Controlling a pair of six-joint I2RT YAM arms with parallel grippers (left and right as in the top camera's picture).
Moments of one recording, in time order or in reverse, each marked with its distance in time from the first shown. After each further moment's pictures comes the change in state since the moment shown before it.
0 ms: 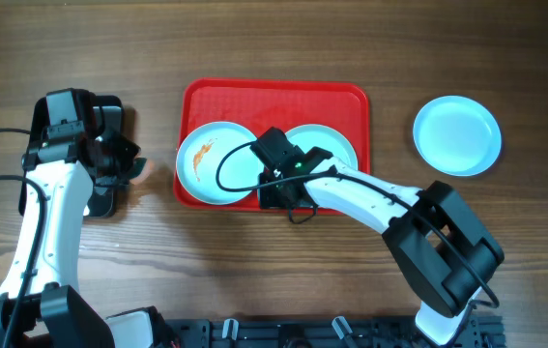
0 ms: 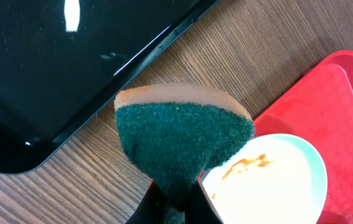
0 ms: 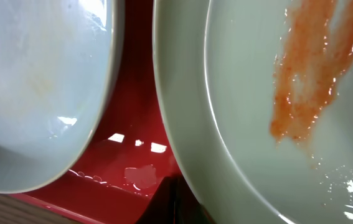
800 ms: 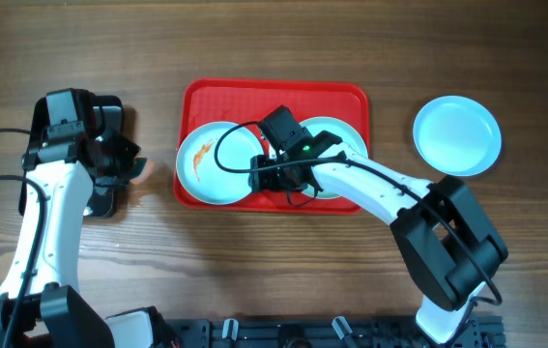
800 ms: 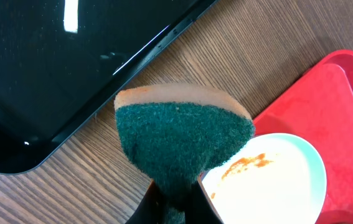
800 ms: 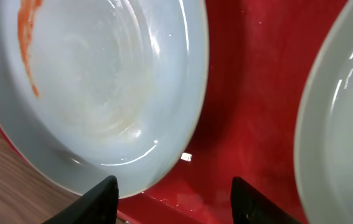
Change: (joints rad) left arm 0.000 0.000 0.000 0.000 0.003 0.000; right arm -0.064 0.006 0.069 0.049 -0.141 -0.081
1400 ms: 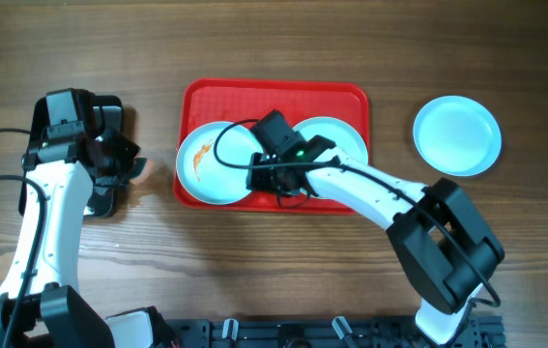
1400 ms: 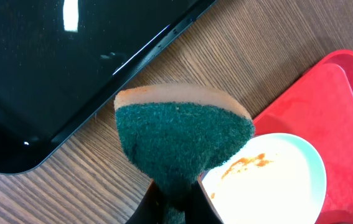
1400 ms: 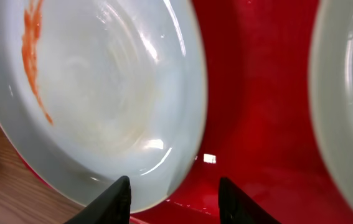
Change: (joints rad) left arm 0.000 0.000 0.000 0.000 0.000 0.000; right arm 0.047 0.000 0.000 0.029 0.054 0.258
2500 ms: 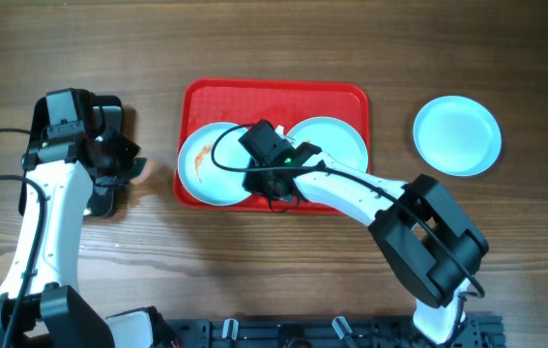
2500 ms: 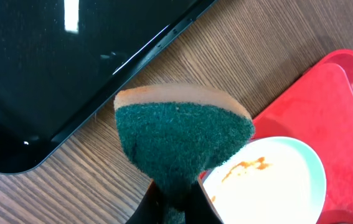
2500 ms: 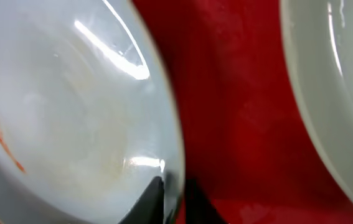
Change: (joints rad) left arm 0.000 0.000 0.000 0.000 0.001 0.000; right arm 0.033 0.061 0.005 0.025 0.107 0.174
